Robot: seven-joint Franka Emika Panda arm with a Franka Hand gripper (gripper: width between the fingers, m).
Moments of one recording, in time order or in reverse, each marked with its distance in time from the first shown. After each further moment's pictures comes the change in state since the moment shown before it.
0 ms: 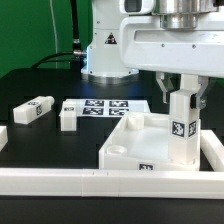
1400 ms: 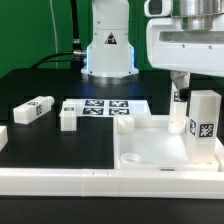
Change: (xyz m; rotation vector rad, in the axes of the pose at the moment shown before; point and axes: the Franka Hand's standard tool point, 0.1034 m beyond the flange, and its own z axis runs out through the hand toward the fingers) arm -0.026 -0.018 0.003 0.026 -0.032 0.078
